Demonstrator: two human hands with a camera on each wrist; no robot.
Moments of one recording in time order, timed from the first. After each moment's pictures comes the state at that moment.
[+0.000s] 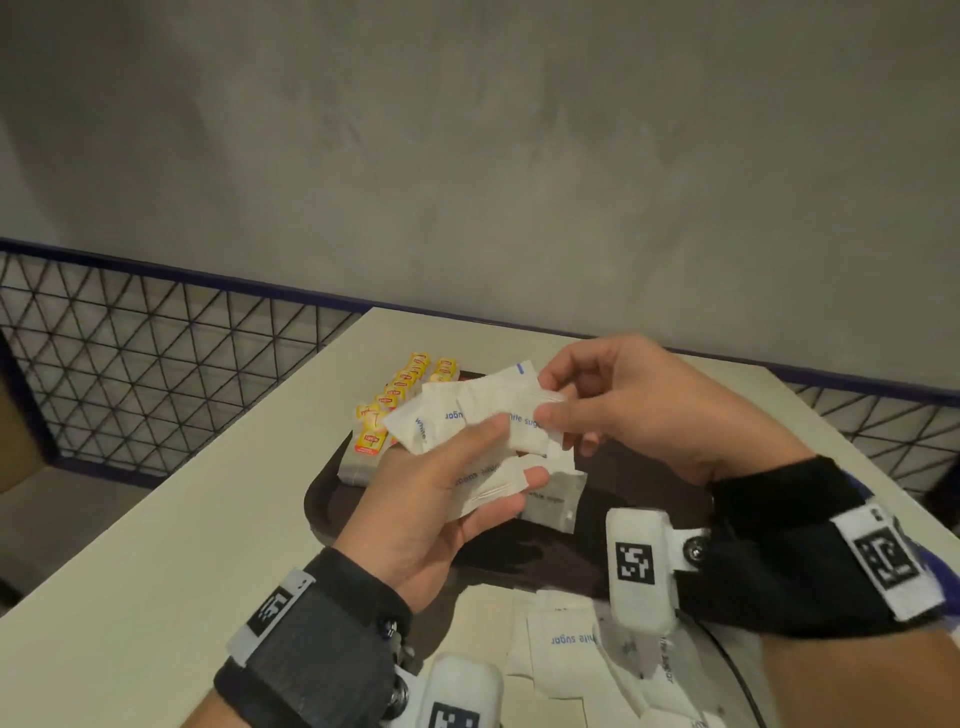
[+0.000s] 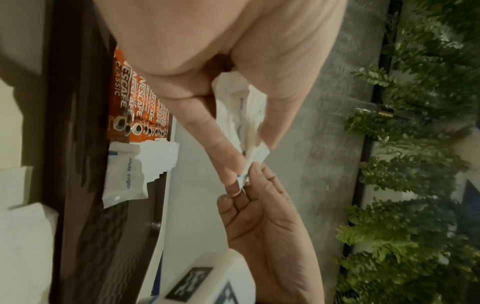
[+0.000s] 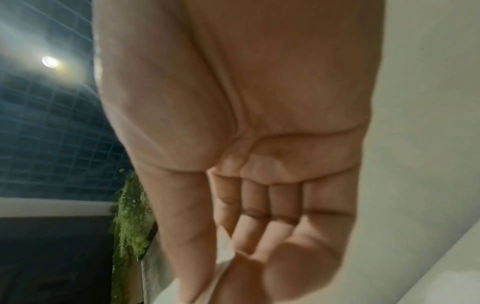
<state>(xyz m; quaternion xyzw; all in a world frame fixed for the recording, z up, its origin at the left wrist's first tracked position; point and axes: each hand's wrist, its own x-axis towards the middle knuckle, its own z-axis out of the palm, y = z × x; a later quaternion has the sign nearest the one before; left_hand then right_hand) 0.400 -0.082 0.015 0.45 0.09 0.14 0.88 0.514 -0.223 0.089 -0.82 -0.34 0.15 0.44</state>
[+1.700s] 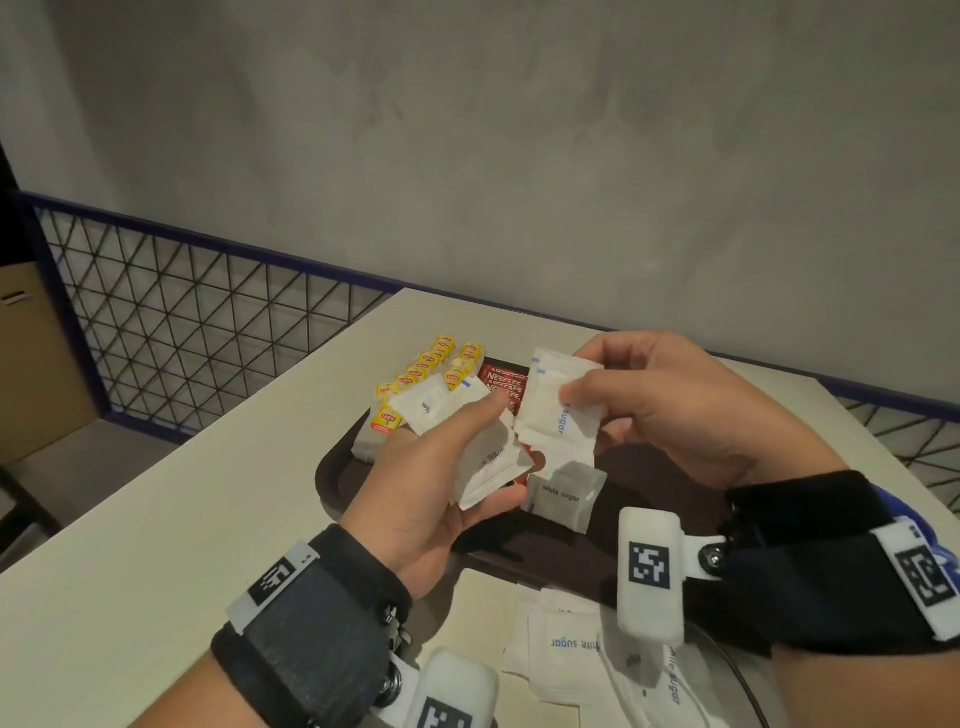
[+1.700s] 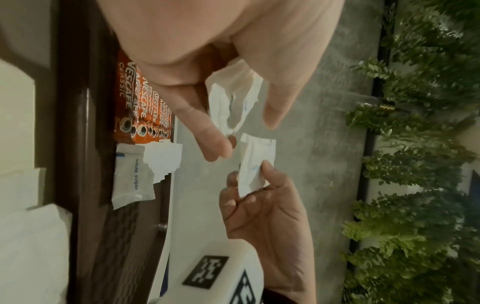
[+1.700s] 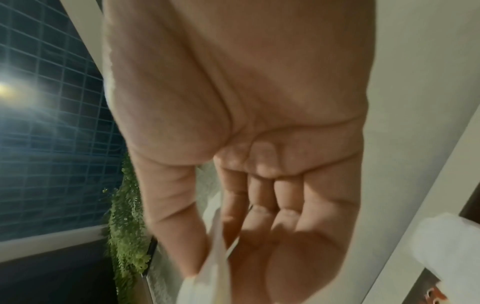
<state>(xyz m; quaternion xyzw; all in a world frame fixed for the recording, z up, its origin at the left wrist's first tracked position) 0.406 -0.079 0.005 0.45 0.11 0.17 0.87 0.527 -0.220 0.082 -0.77 -0.30 0.20 0.53</state>
